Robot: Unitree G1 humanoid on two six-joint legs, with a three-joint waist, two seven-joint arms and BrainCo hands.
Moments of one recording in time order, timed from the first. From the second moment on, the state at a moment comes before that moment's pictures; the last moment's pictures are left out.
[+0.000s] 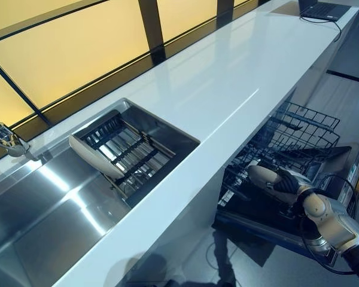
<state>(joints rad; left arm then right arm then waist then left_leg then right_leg) -0.21 0.21 -0.45 1.07 0.08 -0.03 -0.08 -0.44 -0.91 0.28 0.23 -0.28 0.20 0.05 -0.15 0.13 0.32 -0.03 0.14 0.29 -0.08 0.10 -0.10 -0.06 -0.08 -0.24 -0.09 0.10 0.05</state>
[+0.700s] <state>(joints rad) -0.21 0.21 -0.47 1.05 0.10 -0.01 -0.10 -0.55 -0.84 0.35 0.36 -0.31 0.22 0.02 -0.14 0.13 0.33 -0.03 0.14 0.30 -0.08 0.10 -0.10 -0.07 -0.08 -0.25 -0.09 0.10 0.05</state>
